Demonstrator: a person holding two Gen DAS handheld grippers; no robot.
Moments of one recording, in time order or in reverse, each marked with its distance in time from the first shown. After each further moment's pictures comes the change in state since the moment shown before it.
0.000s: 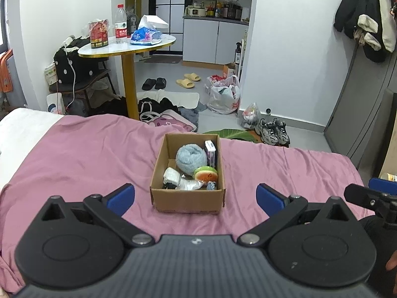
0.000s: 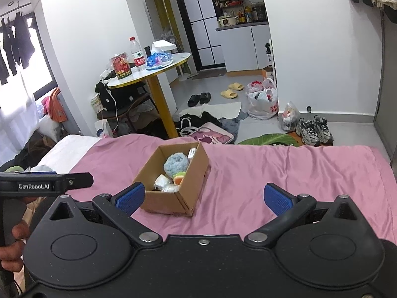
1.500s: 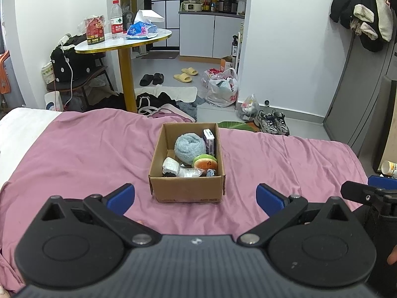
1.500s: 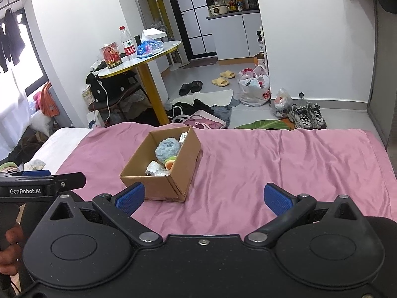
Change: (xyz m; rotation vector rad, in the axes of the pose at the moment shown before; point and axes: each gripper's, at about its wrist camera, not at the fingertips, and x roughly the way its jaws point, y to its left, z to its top) left arm 0.003 -0.004 -0.015 0.032 0.018 -0.005; right arm 0.005 -0.002 -0.012 0.026 0.051 -0.038
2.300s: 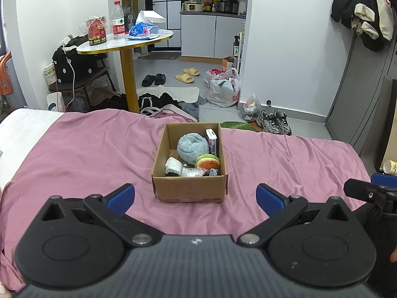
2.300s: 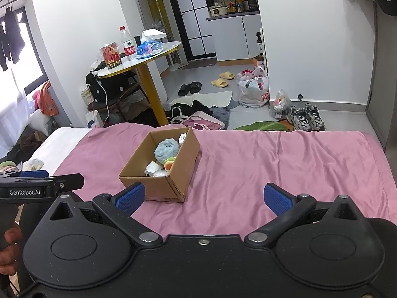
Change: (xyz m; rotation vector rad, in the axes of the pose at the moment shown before) left arm -0.004 0.004 -0.001 -0.002 -0.002 0.007; right arm -0.003 0.001 0.001 -0.009 -0.004 -0.011
